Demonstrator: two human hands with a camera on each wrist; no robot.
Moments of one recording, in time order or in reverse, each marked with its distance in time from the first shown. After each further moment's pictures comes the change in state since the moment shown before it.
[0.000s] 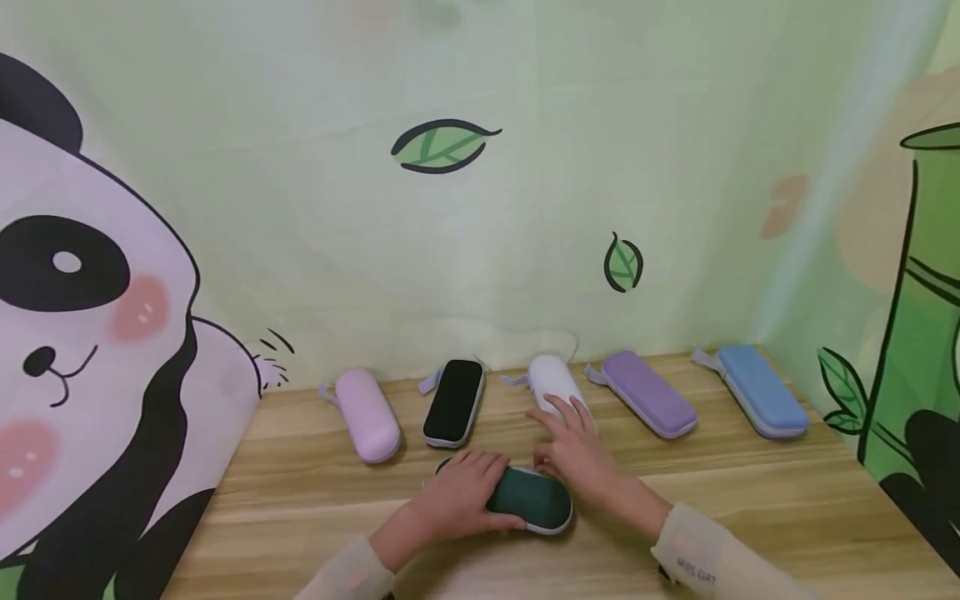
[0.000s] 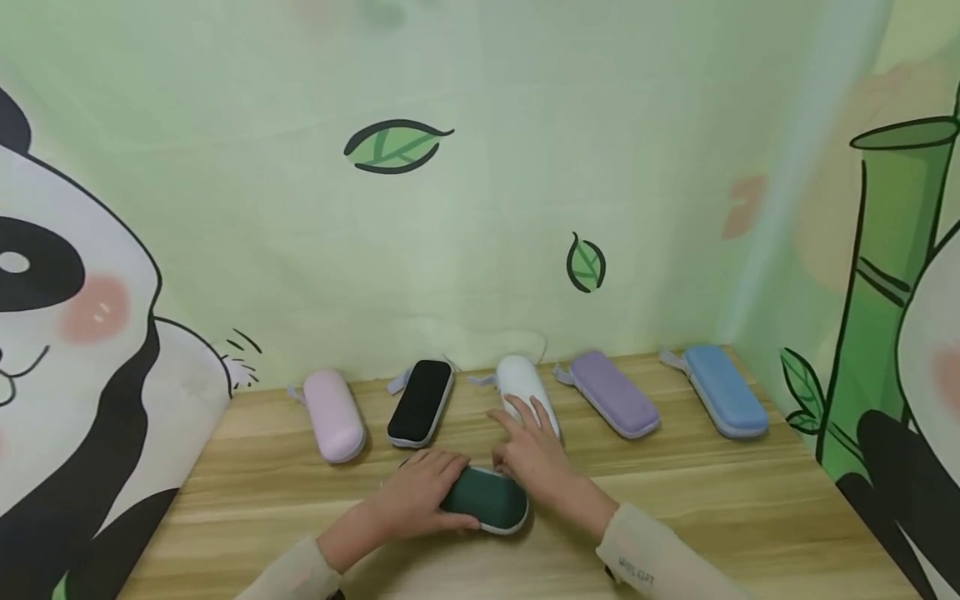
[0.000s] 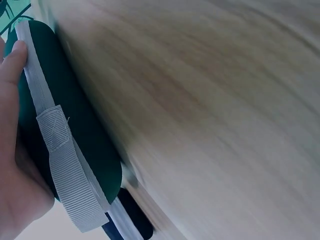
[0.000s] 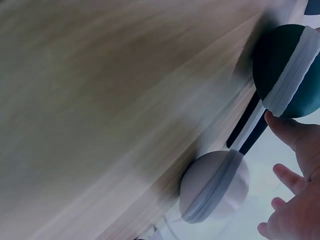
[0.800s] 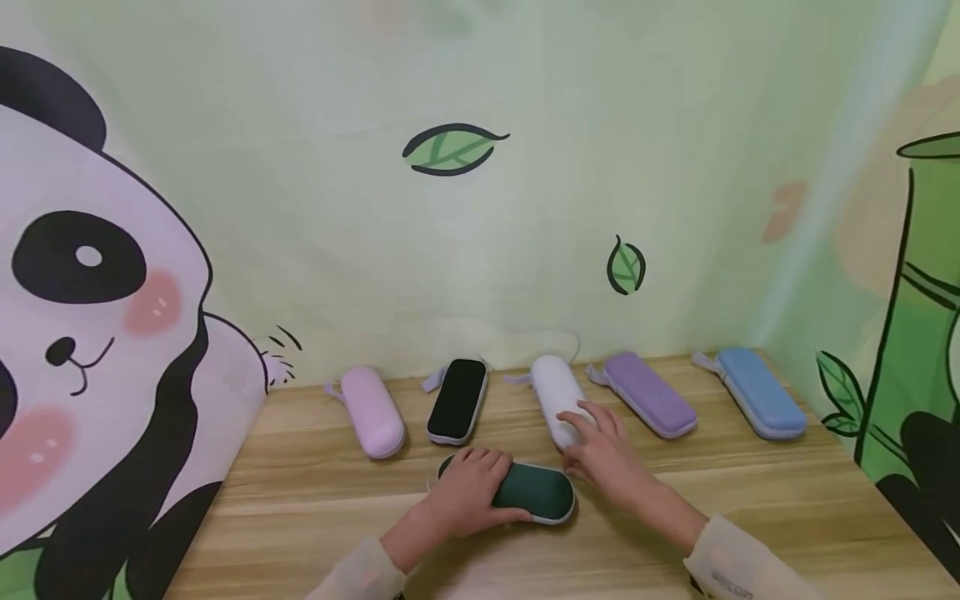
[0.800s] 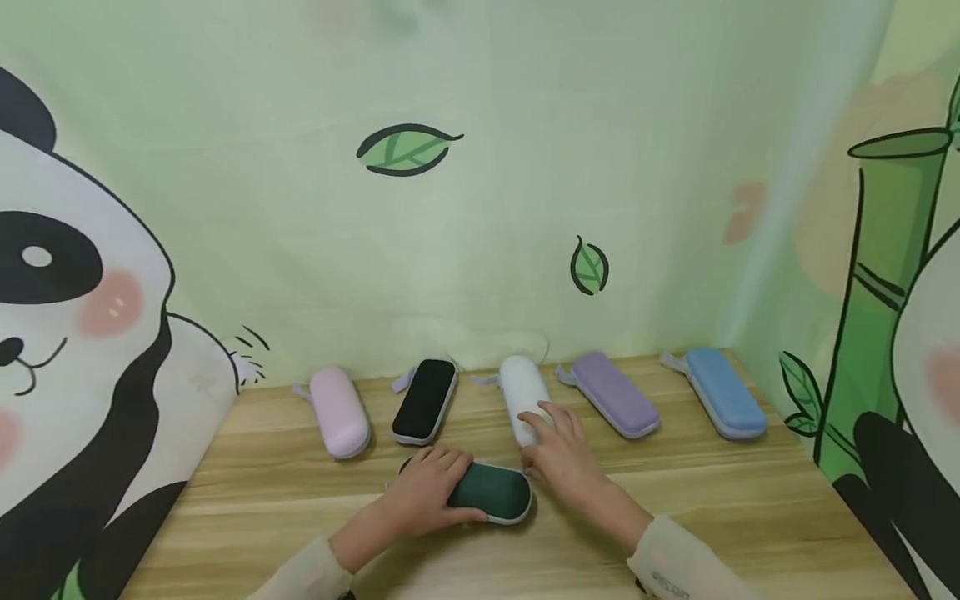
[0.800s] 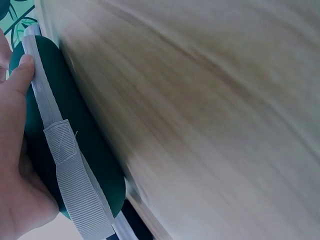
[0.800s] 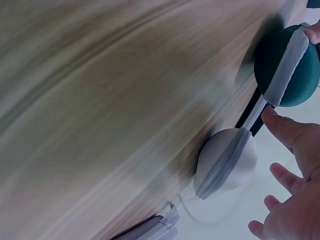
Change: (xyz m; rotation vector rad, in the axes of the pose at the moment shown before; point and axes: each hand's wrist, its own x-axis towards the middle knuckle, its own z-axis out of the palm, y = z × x) left_hand -0.001 0.010 0.000 -0.024 0.043 -0.086; right_hand -0.030 0.011 -0.016 0.012 0.051 0.022
